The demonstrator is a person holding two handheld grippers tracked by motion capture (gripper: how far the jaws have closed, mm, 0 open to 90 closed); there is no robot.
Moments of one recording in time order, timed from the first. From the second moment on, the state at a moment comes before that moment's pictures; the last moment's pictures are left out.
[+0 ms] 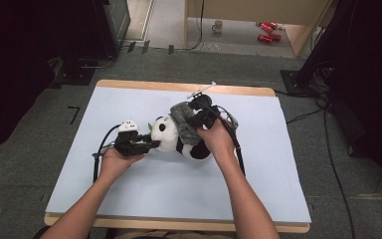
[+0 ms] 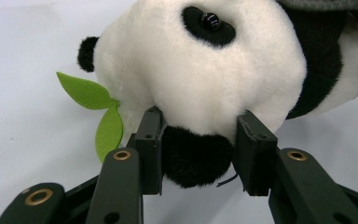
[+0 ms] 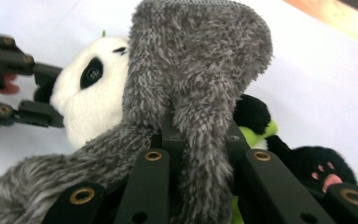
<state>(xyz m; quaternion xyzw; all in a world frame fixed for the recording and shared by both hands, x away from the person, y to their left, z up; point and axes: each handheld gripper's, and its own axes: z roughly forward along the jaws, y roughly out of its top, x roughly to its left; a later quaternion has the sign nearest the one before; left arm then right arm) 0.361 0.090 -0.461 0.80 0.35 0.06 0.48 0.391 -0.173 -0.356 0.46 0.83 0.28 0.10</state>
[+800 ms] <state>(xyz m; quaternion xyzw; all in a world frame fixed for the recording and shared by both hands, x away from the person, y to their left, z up) 0.358 0.094 -0.467 0.83 0.32 0.06 0.45 0.394 -0.235 -0.340 0.52 0.78 0.35 0.10</state>
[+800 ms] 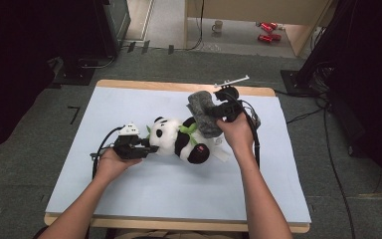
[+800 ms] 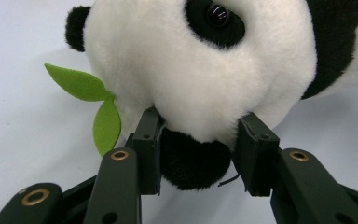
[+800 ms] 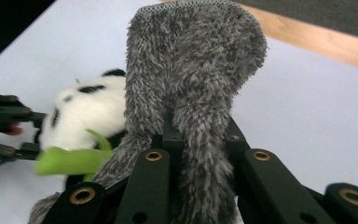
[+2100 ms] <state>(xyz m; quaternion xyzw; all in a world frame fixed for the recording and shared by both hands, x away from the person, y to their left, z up) 0.358 0.097 -0.472 0.82 0.33 0.04 0.46 0.354 -0.321 -0.397 0.57 0.72 0.39 0.09</state>
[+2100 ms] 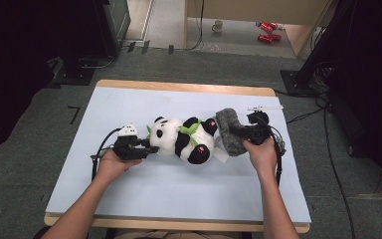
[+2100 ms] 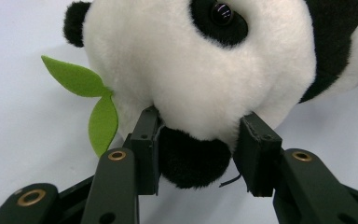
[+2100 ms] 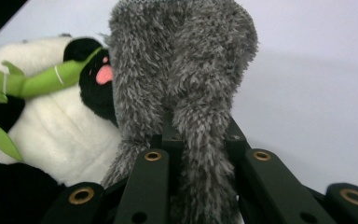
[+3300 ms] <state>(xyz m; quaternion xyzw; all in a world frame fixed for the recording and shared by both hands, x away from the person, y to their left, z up) 0.355 0.093 -0.470 0.82 0.35 0.05 0.46 0.370 -0.291 -0.410 0.55 0.73 0.39 0.11</state>
